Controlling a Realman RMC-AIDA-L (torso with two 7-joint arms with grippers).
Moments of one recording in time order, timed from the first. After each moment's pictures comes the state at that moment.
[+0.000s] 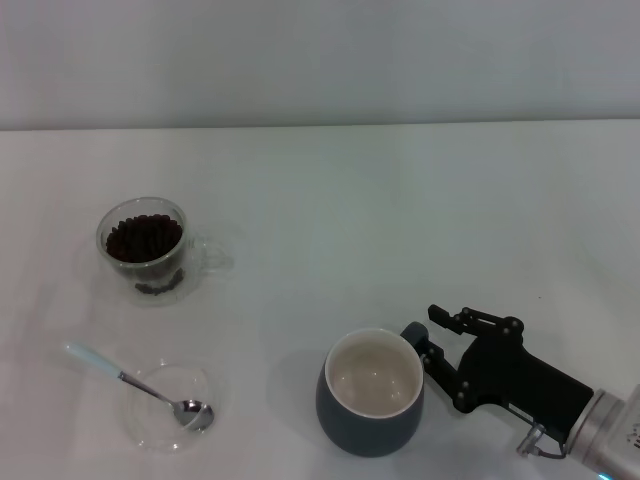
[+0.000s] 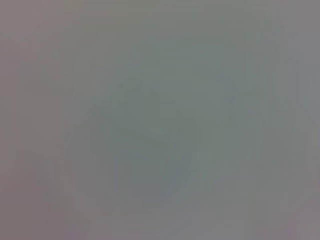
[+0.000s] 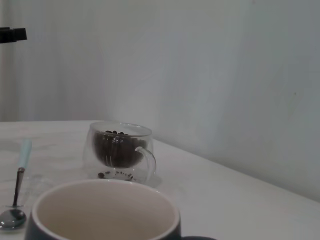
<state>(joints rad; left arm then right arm) -0.29 -2.09 0.79 -0.07 0.47 1.60 -0.20 0.41 2.02 -0.49 0.27 -1.60 -1.30 0.06</state>
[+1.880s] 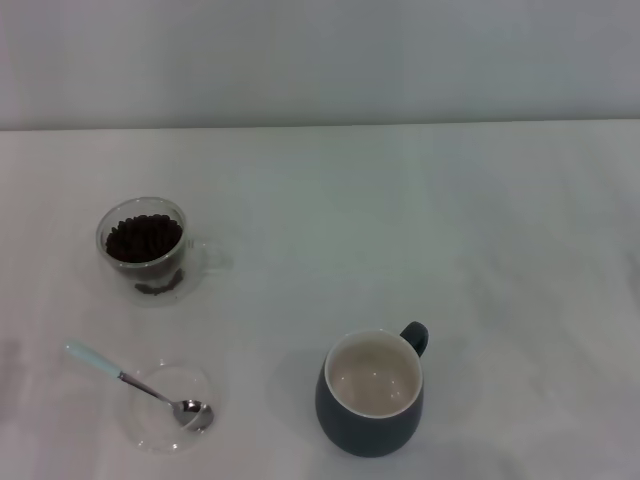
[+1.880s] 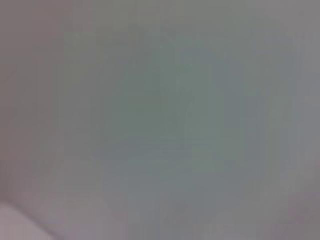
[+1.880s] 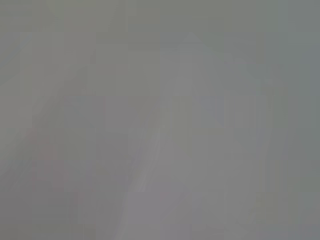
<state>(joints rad) -0.19 -2.09 0.80 -0.21 0.69 1.73 -0.85 0.20 2.00 -0.49 -0.06 -1.08 -1.80 0.07</state>
